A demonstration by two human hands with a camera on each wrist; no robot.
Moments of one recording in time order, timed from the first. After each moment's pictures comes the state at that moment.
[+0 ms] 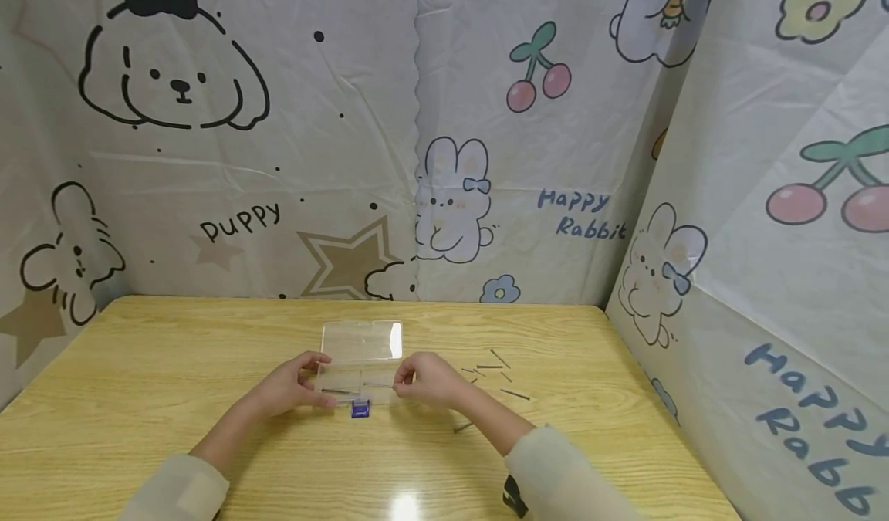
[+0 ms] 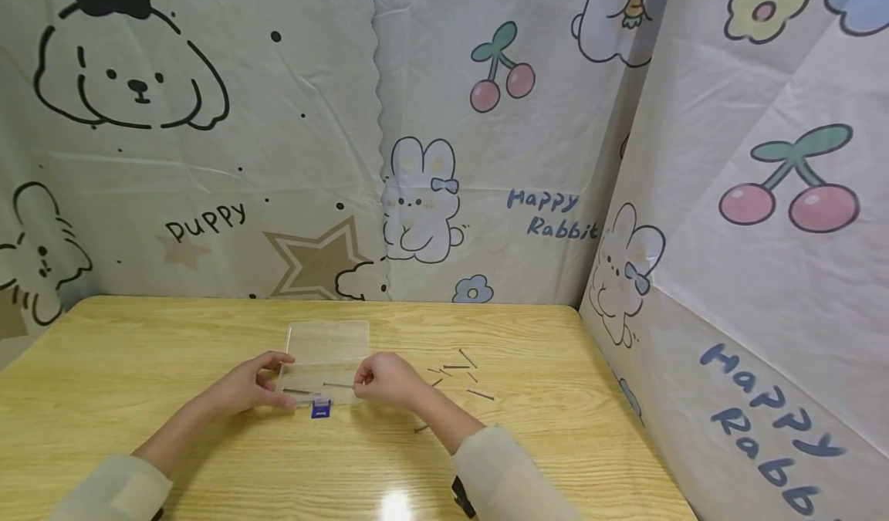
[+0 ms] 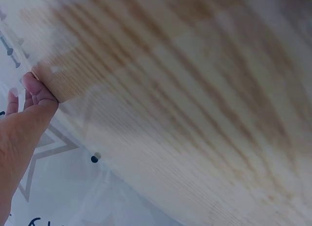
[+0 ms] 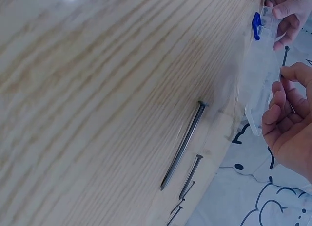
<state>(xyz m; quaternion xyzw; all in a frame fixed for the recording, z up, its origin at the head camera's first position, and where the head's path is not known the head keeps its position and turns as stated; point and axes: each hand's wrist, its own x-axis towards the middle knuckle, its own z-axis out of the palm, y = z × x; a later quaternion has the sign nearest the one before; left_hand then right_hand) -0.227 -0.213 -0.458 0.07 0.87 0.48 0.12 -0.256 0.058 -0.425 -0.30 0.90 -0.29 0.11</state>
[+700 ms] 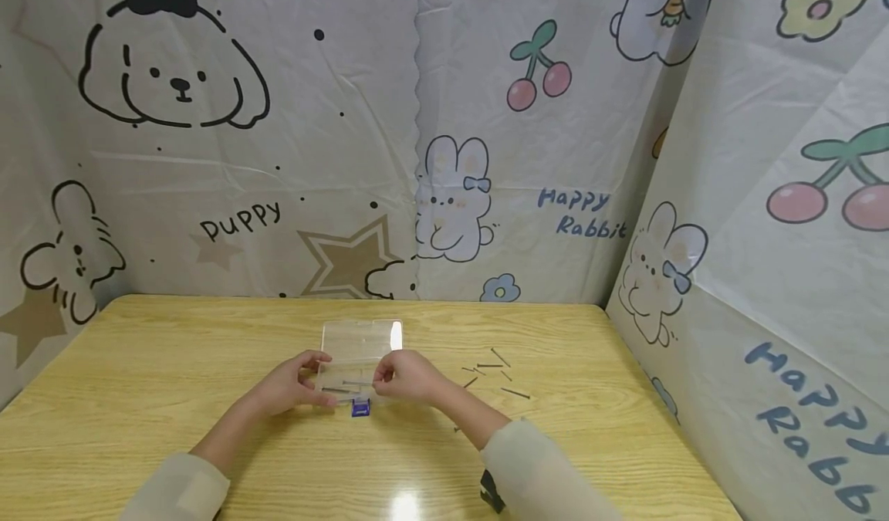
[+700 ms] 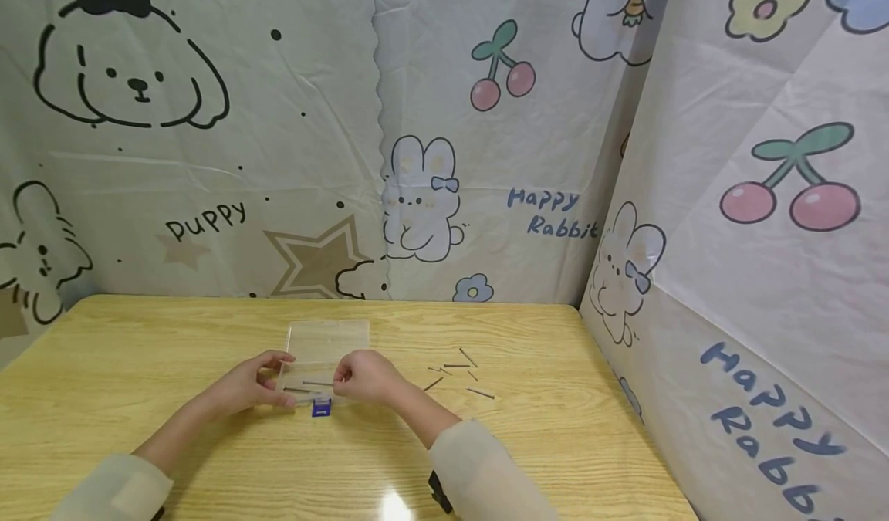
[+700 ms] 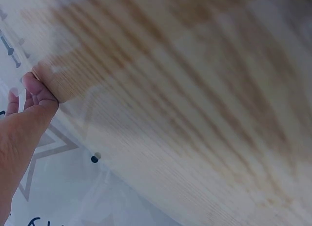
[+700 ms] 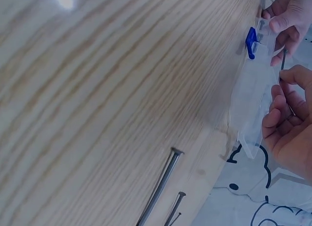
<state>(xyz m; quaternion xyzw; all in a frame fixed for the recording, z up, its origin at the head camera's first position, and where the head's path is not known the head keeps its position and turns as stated) -0.227 -0.212 -0.458 0.07 0.87 0.48 0.12 -0.260 0.027 -0.427 -0.32 0.91 -0.25 0.10</state>
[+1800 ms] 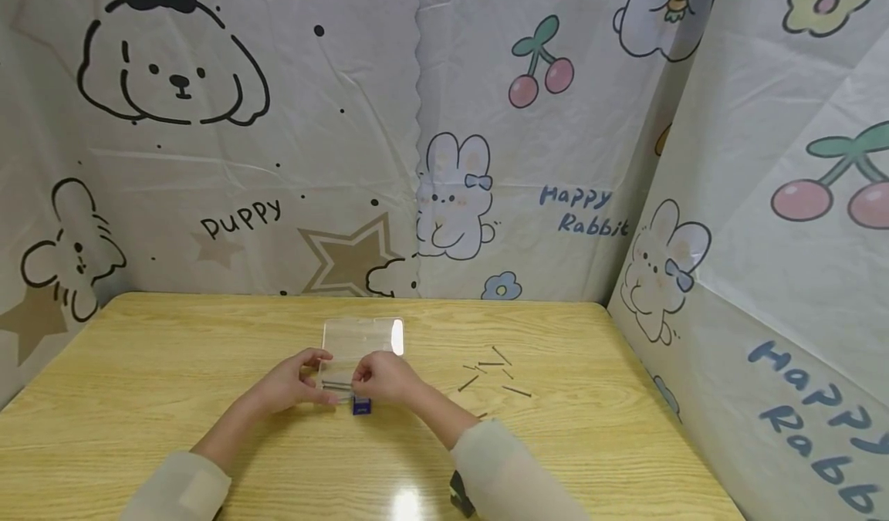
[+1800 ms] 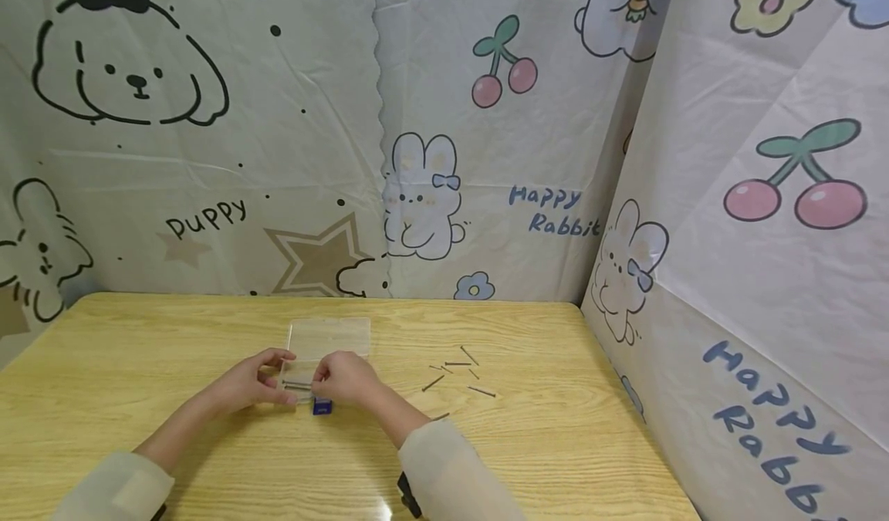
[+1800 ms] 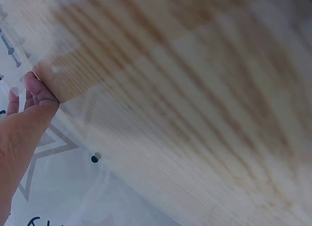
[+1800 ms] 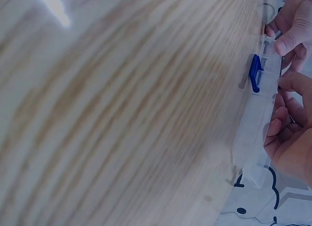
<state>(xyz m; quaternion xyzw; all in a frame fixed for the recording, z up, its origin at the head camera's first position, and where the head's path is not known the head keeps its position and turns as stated) -0.226 -0.213 -0.457 0.09 0.85 0.50 0.13 -0.258 -0.008 -0.440 -0.30 0.92 -0.25 0.09</state>
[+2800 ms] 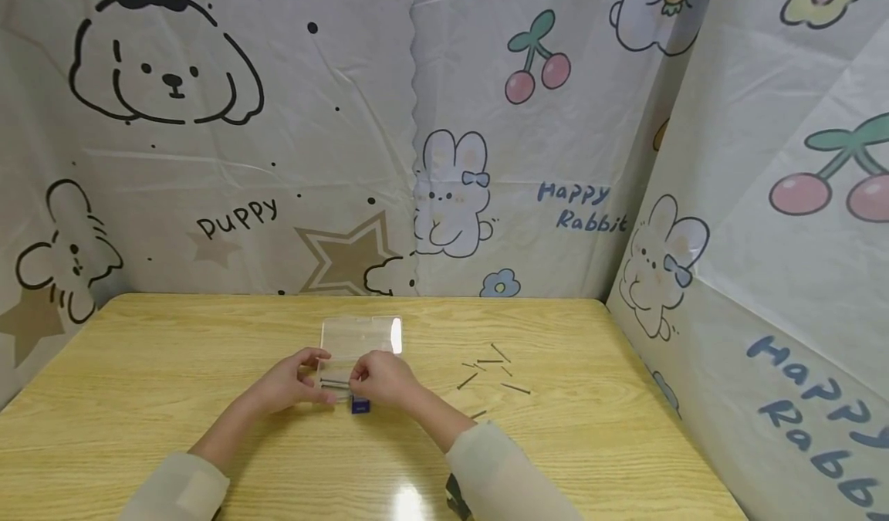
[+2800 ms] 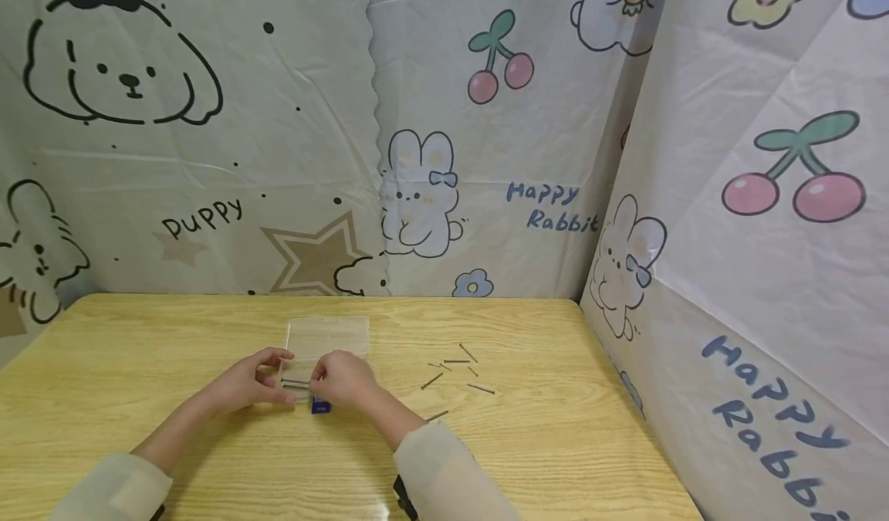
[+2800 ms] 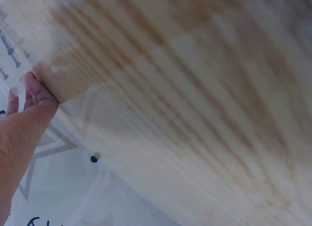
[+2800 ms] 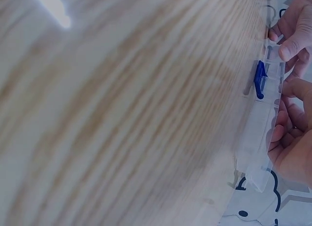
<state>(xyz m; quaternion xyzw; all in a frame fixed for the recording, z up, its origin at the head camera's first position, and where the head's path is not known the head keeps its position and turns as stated) -0.228 -0.212 -0.457 0.08 0.85 0.50 0.13 -0.254 -0.009 -0.443 -0.29 0.92 -0.26 0.07</state>
